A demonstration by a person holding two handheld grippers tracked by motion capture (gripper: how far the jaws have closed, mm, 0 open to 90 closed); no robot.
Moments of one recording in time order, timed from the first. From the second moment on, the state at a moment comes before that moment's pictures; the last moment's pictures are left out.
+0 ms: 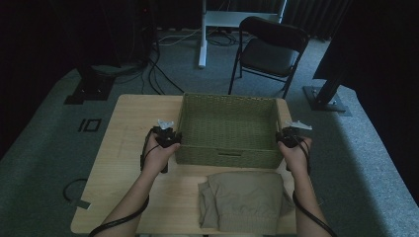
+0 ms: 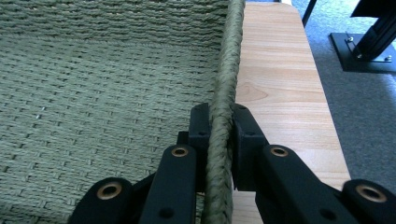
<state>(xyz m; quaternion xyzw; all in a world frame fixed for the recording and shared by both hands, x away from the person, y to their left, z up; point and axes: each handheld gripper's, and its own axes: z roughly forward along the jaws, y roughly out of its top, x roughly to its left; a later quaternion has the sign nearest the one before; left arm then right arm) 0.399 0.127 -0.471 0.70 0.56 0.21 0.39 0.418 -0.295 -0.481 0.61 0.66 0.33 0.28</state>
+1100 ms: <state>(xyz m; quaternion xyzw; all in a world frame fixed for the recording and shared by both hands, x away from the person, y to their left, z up) 0.400 0.092 -0.471 0.71 0.55 0.19 0.40 0.423 -0.337 -0.479 0.62 0.66 0.33 0.27</state>
